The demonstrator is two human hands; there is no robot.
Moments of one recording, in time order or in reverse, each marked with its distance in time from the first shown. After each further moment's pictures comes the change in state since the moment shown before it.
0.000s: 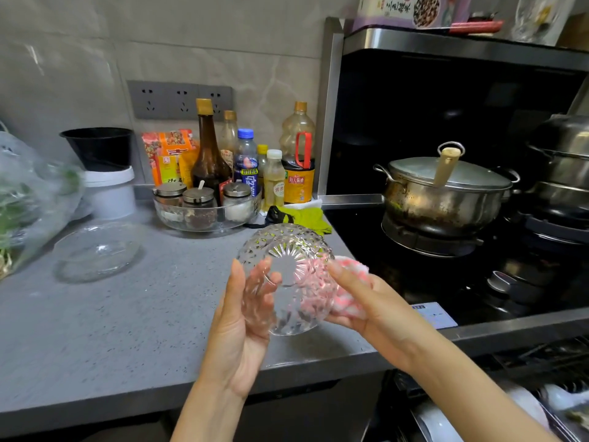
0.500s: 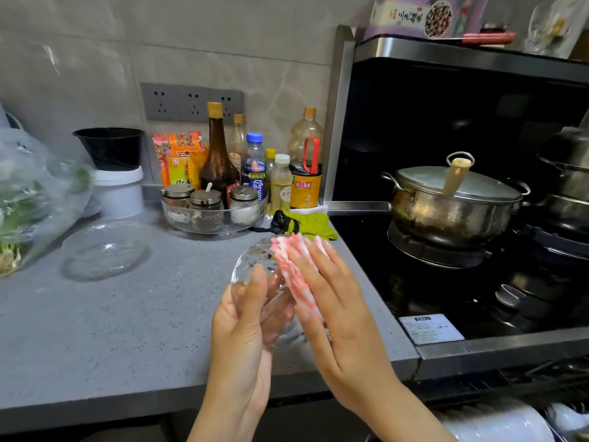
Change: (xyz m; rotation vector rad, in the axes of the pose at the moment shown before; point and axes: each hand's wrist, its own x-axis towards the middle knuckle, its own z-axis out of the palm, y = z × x) left_hand -0.017 -0.002 0.019 0.181 0.079 0.185; right_hand 0.007 0.030 0.031 -1.069 0.138 -0.965
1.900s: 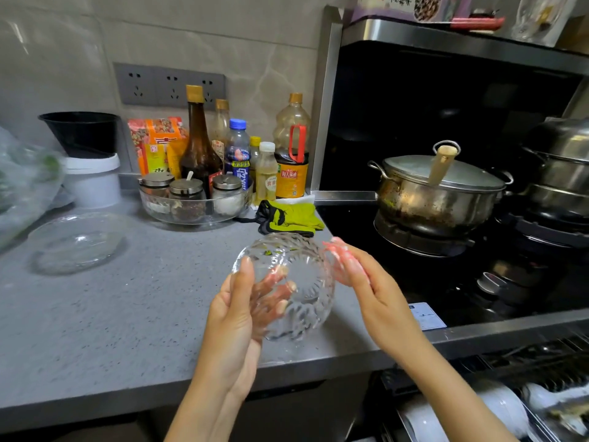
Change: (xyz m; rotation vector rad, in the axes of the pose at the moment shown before) left_hand 0.010 -0.011 0.007 0.056 0.002 -0.060; right_hand -0.017 0.074 -0.026 0.378 0.004 0.493
